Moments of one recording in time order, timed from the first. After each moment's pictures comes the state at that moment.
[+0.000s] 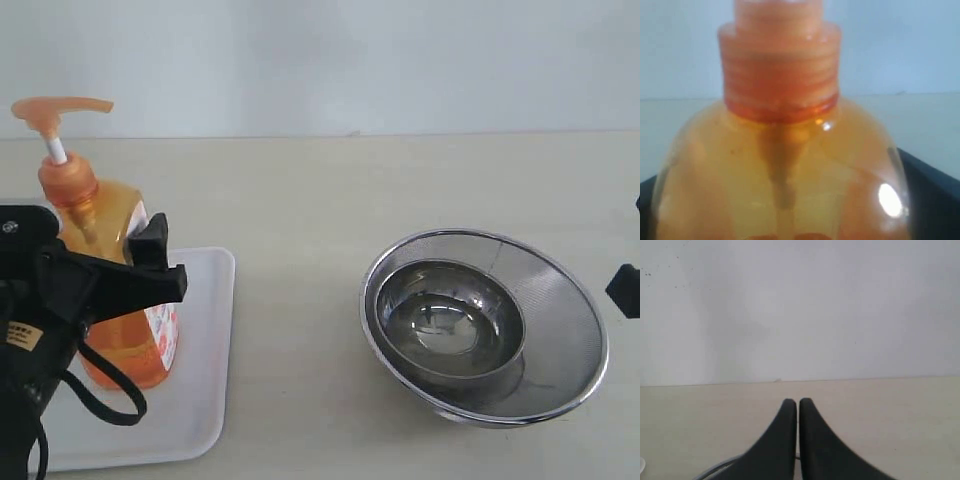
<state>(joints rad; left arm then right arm) -0.92 1.62 -0.33 -1.03 -1.21 0.32 0.66 0.81 -0.07 0.64 -0.79 -0.36</state>
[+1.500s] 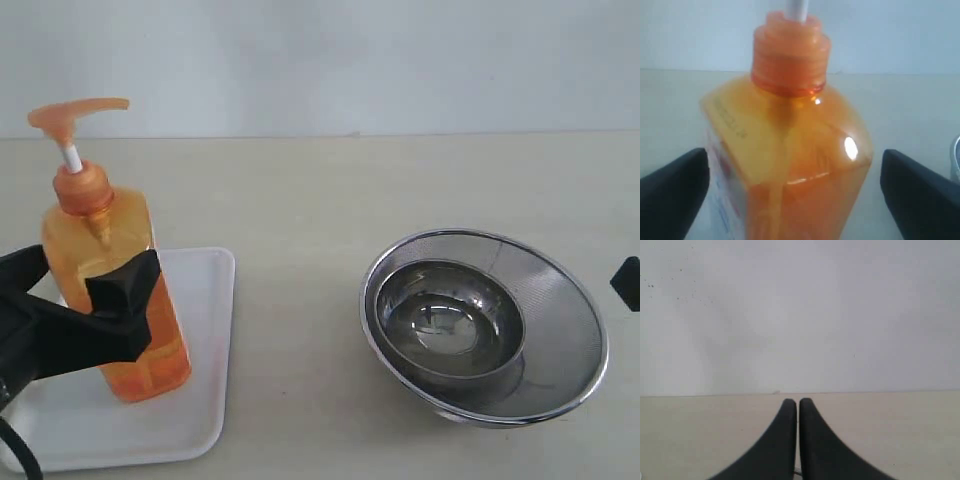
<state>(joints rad) -1.10 1.24 -0.20 -1.15 -1.00 0.45 0.66 0.81 -0.07 0.62 -0.83 -0.36</state>
